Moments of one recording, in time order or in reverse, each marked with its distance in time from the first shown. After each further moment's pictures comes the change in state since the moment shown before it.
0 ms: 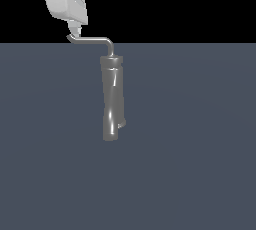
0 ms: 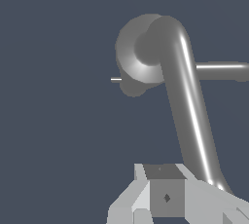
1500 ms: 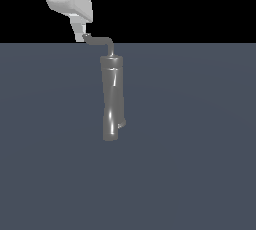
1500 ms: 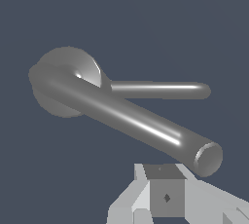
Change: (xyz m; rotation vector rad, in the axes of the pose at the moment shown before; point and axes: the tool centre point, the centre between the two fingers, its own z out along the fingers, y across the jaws) arm 0.032 0.081 -0.001 -0.001 0.000 -0.013
